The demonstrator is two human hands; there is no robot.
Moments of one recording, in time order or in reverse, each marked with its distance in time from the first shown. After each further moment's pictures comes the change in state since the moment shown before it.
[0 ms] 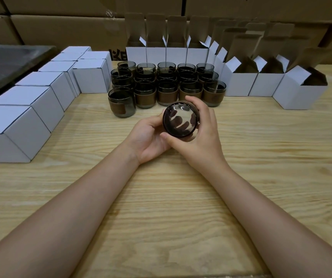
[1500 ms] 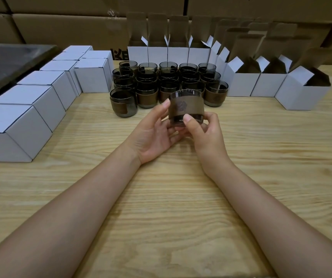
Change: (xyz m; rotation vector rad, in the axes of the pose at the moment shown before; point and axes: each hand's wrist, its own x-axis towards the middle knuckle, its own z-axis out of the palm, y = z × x) left_hand -0.002 0.001 0.000 0.167 -0.058 0.106; right_hand 0.009 0.009 0.005 0.567 -0.015 0.275
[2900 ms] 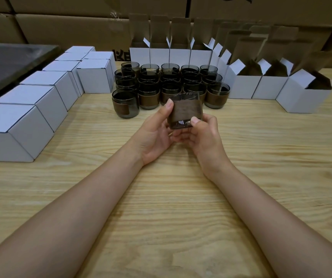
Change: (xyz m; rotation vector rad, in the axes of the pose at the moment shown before) left_hand 0.002 -0.003 -0.001 0.039 -0.038 0.100; right_hand 0.001 -0.003 0.005 0.189 -0.096 0.077
